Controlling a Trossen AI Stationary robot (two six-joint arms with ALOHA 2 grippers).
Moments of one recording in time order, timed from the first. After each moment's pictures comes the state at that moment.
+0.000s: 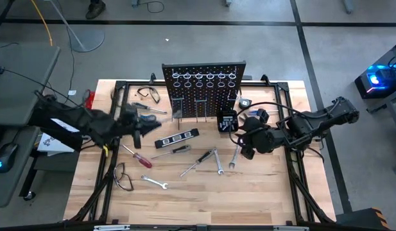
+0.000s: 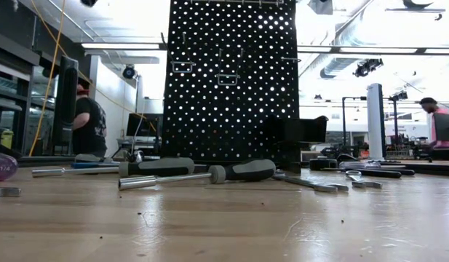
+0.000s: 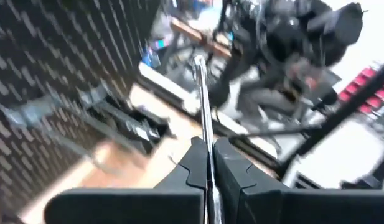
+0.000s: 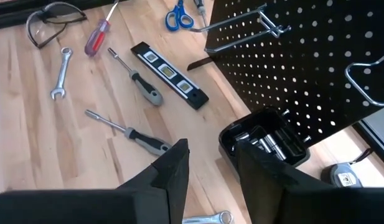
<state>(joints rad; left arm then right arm) -0.40 0.79 0.85 -0.28 -0.61 -0.62 0.40 1.31 1.43 -1.08 0.59 0.63</state>
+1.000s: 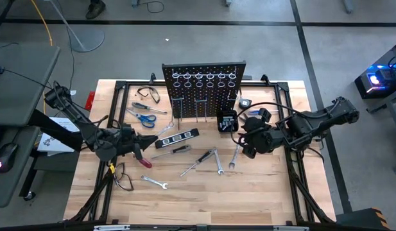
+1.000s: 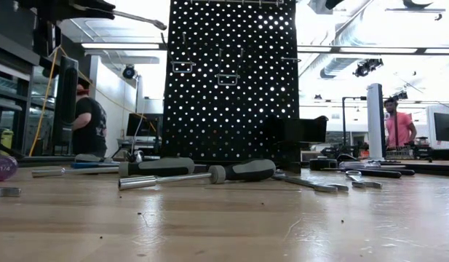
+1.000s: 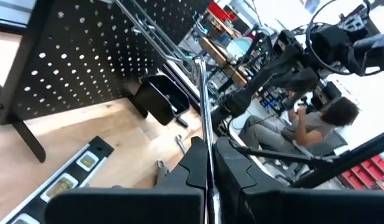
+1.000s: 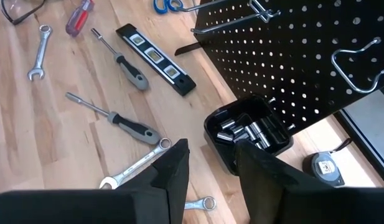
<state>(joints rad) -0.74 0.79 0.47 0.02 -1.11 -1.01 0.40 1.31 1.42 -1.15 0.60 0.62</state>
